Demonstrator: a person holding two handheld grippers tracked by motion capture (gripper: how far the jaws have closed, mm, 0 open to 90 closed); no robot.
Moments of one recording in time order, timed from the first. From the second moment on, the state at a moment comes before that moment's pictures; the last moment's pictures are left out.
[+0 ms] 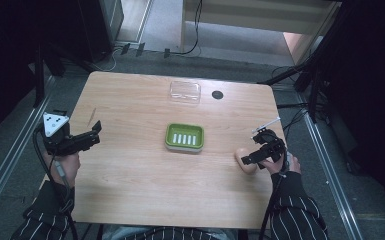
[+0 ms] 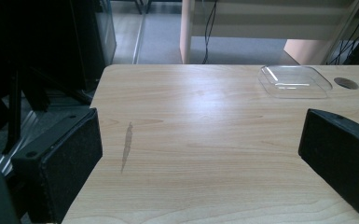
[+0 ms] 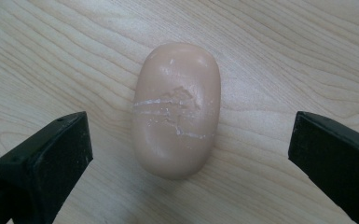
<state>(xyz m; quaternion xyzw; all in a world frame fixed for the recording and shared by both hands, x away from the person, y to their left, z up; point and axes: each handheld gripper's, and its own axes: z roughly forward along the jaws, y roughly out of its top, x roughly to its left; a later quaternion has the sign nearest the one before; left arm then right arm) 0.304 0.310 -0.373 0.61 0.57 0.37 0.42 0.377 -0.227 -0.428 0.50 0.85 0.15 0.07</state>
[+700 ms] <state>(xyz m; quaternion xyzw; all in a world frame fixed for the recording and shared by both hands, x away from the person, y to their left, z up) 0.304 0.310 -0.373 0.61 0.57 0.37 0.42 0.387 -0.217 -0.438 0.50 0.86 0.13 0.05</state>
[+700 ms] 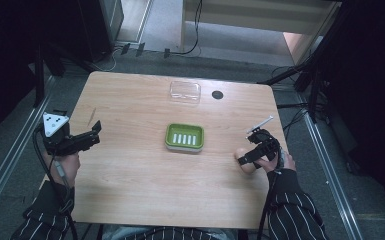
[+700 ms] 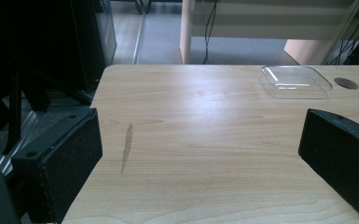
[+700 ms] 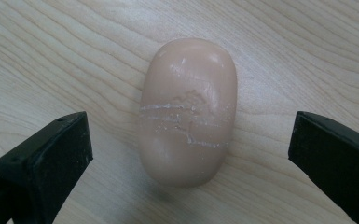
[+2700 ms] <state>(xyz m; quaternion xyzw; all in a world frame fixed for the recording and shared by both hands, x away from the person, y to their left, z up) 0.303 0.311 -0.373 0.60 0.57 0.37 0.42 0.412 -0.195 -0.469 0.50 0.86 0.04 0.02</state>
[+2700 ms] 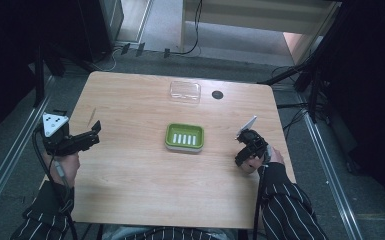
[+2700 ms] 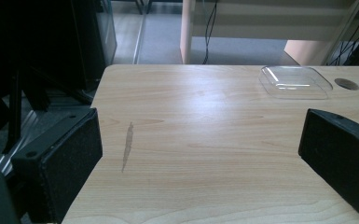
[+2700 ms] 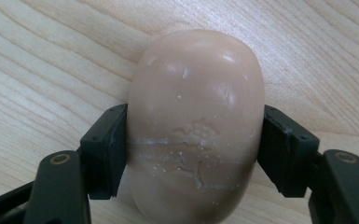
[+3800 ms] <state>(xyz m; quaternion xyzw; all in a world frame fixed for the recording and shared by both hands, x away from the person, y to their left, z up) 0.303 0.312 -0.373 0.60 0.57 0.37 0.42 0.406 -0.189 -0.442 0.47 0.88 0.08 0.04</state>
